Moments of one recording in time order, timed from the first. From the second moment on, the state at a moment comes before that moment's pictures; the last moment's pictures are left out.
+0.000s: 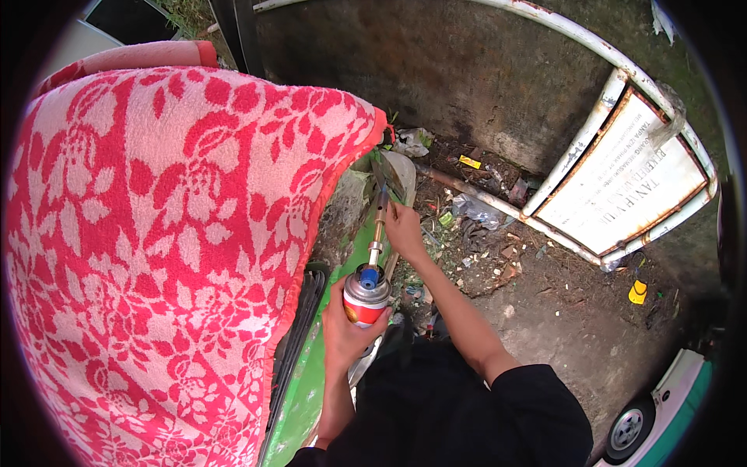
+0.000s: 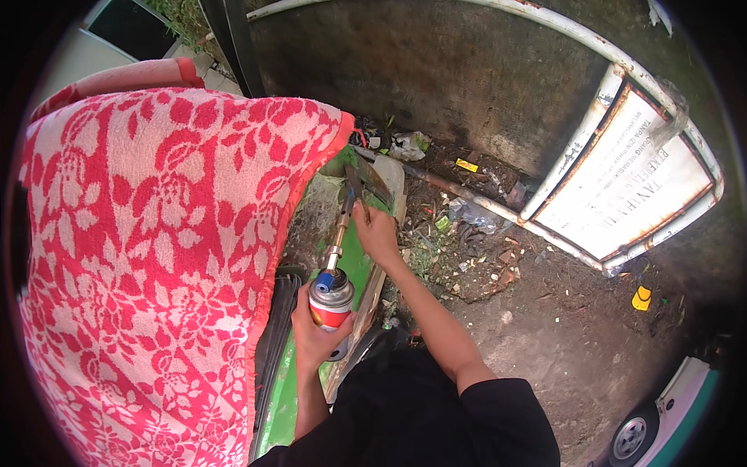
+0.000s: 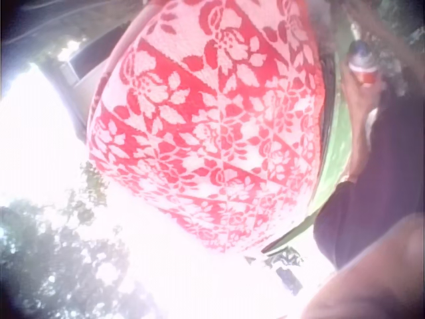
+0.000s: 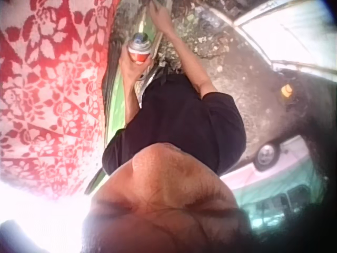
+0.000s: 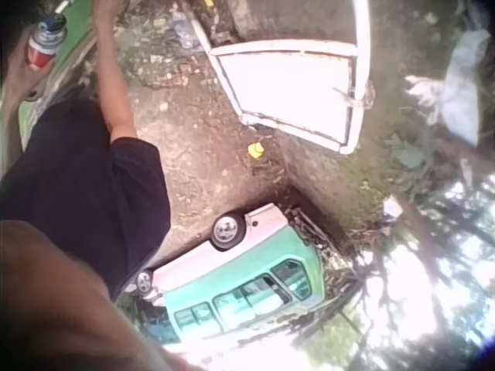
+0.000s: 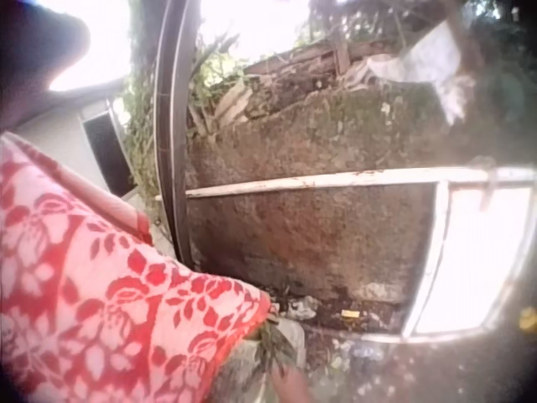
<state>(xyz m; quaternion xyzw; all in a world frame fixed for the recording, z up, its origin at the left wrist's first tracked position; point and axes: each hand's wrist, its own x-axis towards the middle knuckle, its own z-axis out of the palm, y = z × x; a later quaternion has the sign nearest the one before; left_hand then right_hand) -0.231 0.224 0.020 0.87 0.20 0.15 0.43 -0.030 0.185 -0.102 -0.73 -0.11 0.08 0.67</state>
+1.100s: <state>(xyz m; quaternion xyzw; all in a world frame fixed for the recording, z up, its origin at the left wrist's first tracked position) -0.246 0.228 0.015 0.86 0.22 0.15 0.43 -0.056 0.163 -0.089 -0.75 -0.14 0.16 0.62</state>
